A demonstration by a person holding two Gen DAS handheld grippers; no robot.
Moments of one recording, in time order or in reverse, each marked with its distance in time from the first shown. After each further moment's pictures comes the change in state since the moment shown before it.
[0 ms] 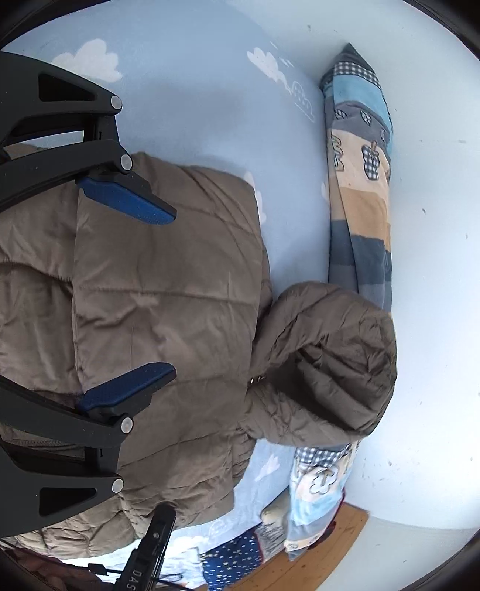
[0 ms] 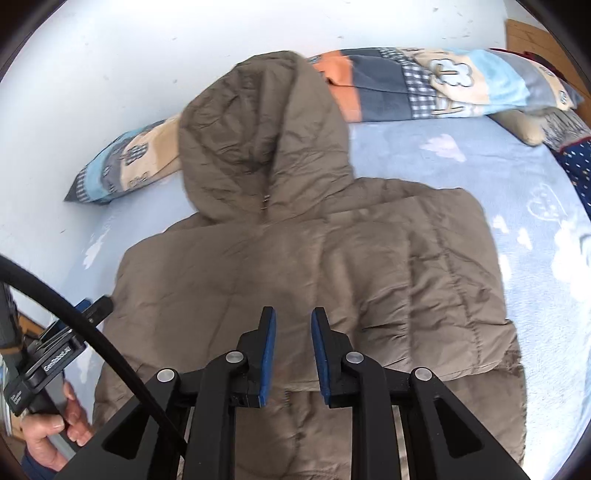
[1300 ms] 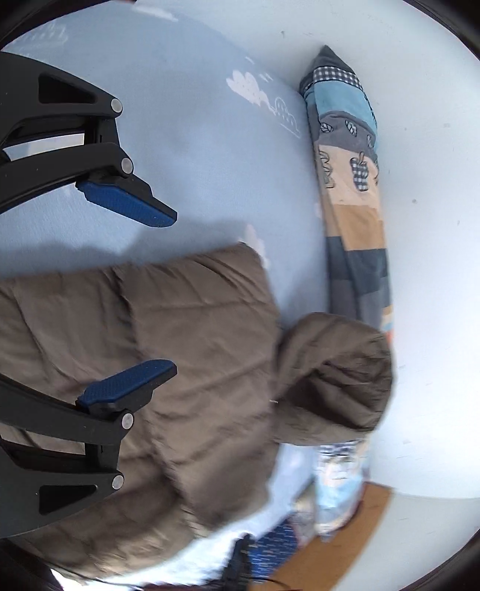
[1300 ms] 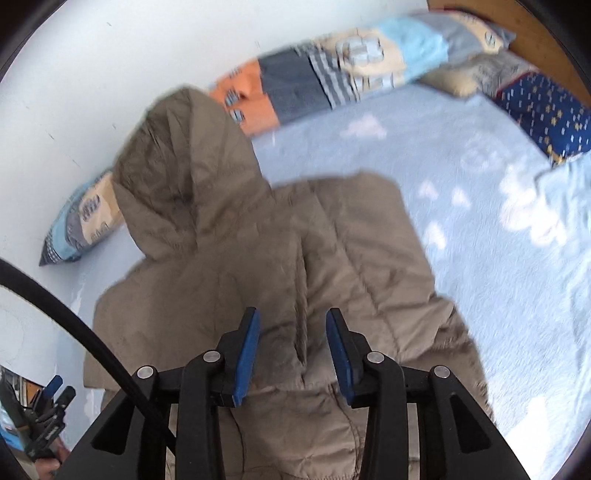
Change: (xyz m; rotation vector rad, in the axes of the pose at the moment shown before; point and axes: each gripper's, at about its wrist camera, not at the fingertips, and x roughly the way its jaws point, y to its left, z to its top) left arm -0.054 0.085 -0.005 0.081 -0.011 -0.038; right arm -0.033 -0.065 0.011 0.238 -0.069 -0.088
